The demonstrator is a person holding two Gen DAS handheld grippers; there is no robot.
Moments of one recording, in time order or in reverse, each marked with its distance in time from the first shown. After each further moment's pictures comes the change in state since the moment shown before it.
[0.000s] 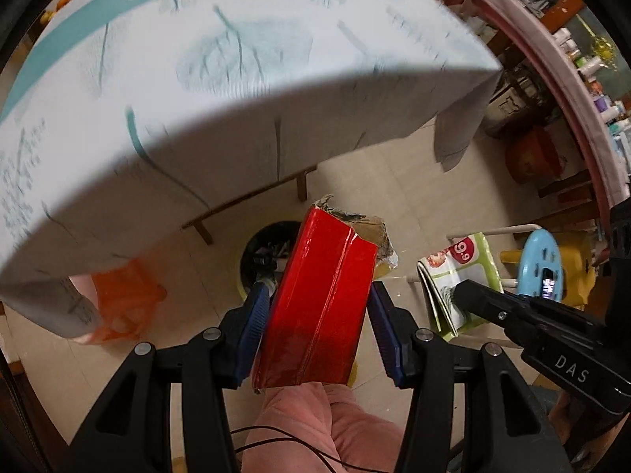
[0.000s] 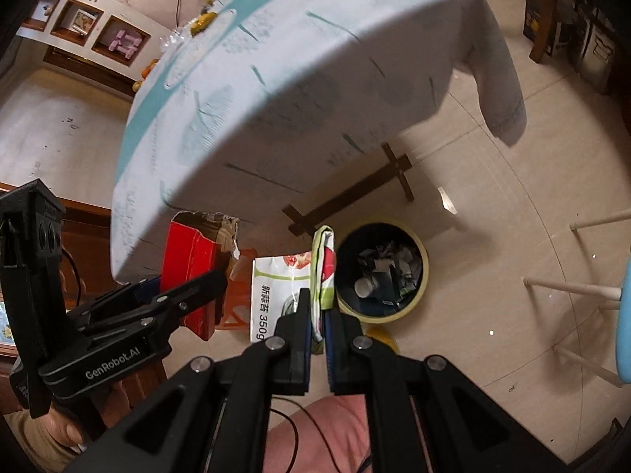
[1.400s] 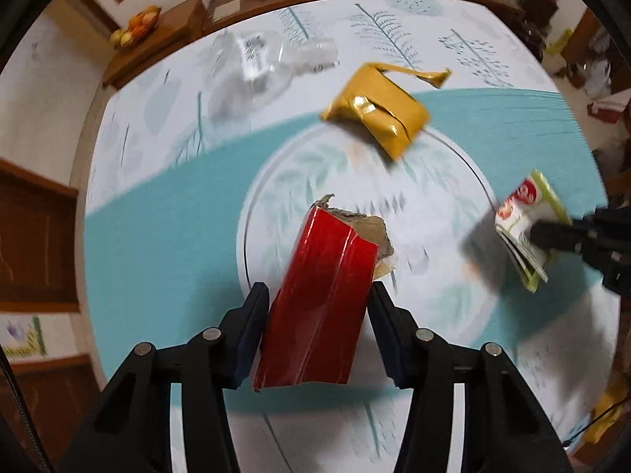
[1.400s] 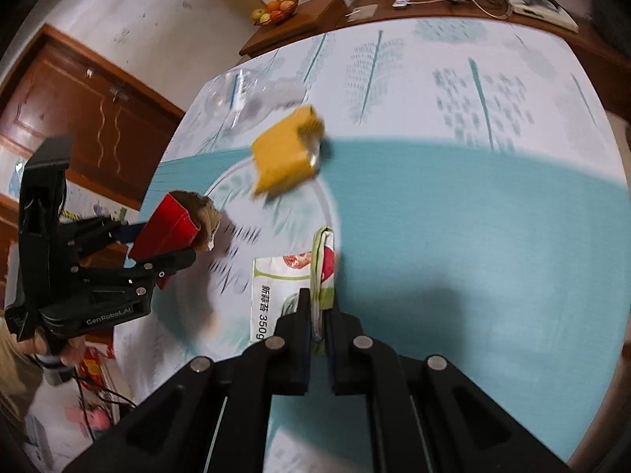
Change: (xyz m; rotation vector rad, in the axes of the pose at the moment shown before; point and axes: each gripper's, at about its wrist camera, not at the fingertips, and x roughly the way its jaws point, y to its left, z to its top) left arm -0.031 0.162 0.385 -0.203 -0.027 0.338; right arm 0.124 0.170 0.464 -0.639 0.201 0.178
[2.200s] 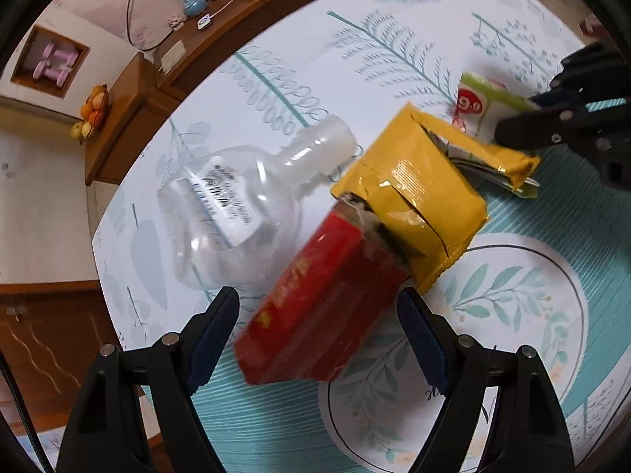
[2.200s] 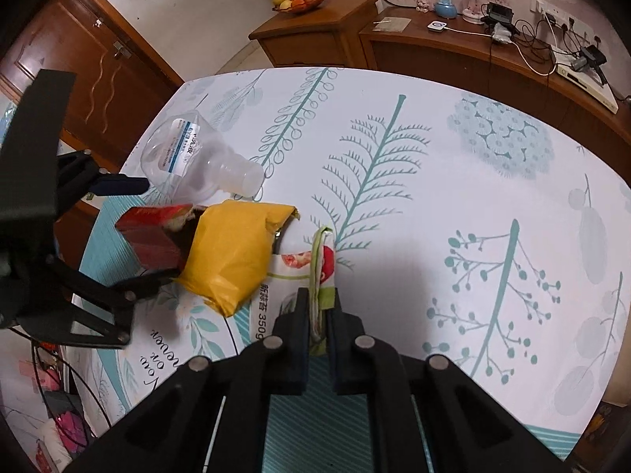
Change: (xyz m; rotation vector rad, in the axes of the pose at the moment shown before) left arm 0.066 -0.006 0.144 0.378 0.058 0.155; right arm 0.054 -0.021 0.145 -0.227 0.057 -0.099
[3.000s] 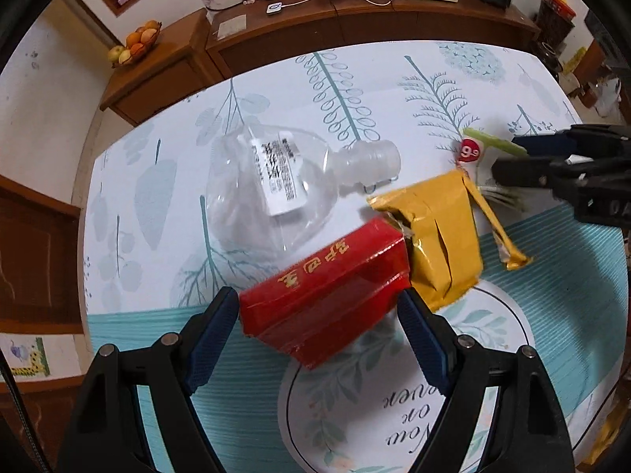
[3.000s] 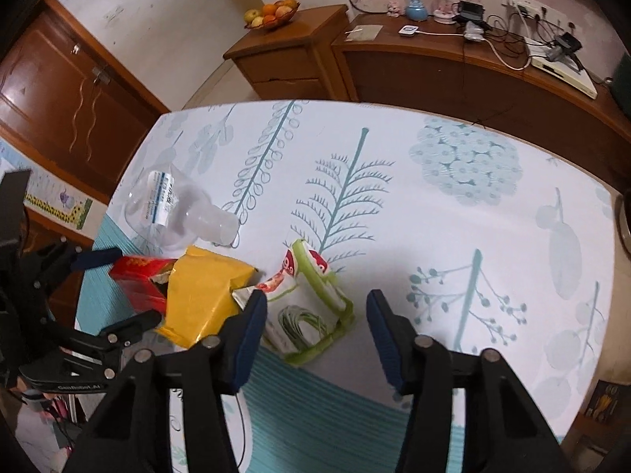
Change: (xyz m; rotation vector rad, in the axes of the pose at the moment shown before) left arm -0.017 0.034 -0.027 -0.373 -0.087 -0.118; right arm -0.009 -0.012 0.026 0.073 -0.030 -0.041
